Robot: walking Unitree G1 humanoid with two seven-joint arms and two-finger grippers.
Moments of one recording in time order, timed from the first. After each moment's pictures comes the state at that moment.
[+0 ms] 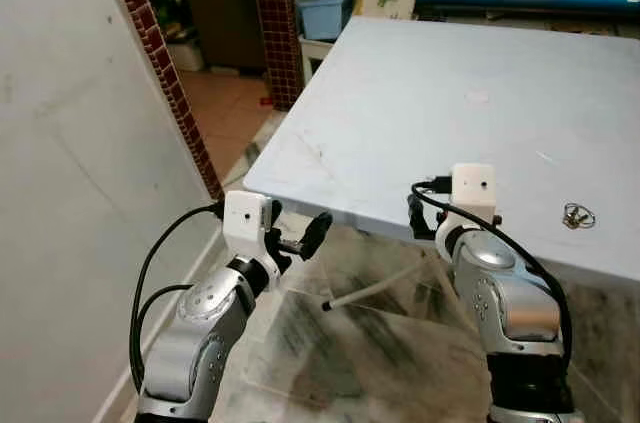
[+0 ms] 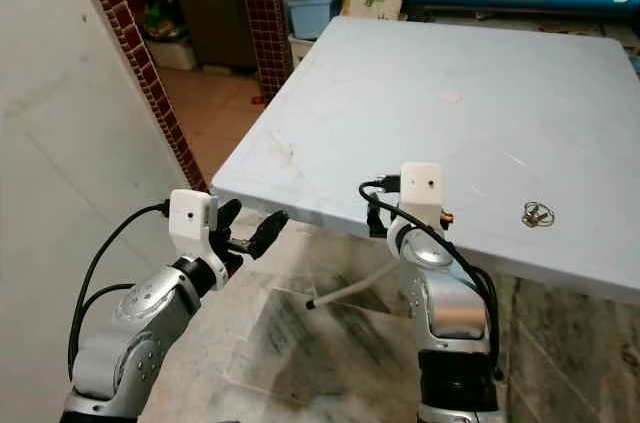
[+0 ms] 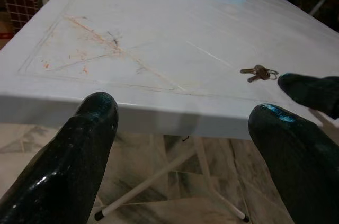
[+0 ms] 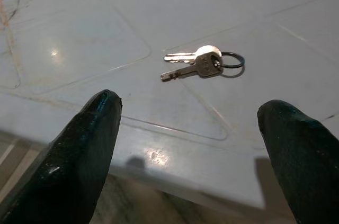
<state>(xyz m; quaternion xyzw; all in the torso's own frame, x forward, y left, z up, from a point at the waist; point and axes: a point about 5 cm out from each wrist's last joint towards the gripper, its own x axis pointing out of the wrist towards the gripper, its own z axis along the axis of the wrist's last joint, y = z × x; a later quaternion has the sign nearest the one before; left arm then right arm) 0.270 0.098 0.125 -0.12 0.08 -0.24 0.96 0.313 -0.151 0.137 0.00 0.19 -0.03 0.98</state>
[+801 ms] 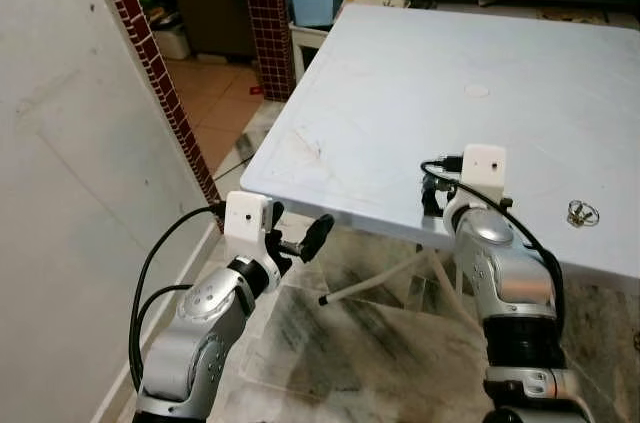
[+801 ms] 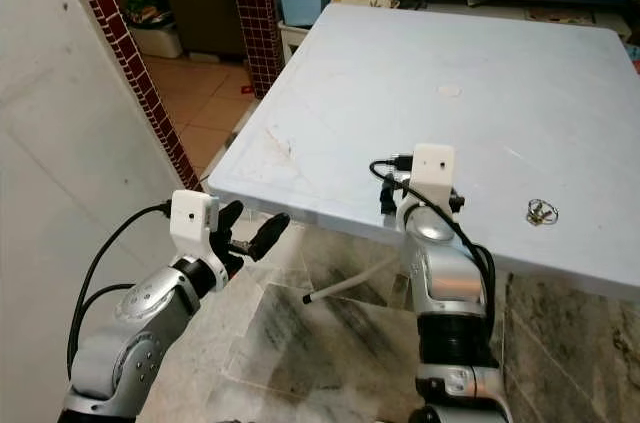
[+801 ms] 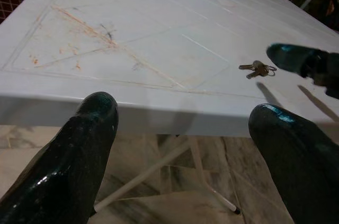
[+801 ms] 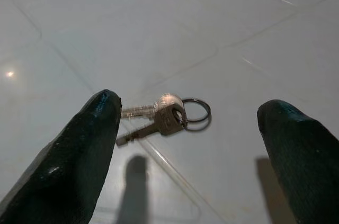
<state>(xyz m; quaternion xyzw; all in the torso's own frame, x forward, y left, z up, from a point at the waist) 0.269 0.094 0.125 -0.12 0.09 -0.26 0.95 0.350 -0.165 0.144 0.01 0.16 -0.11 0.98</state>
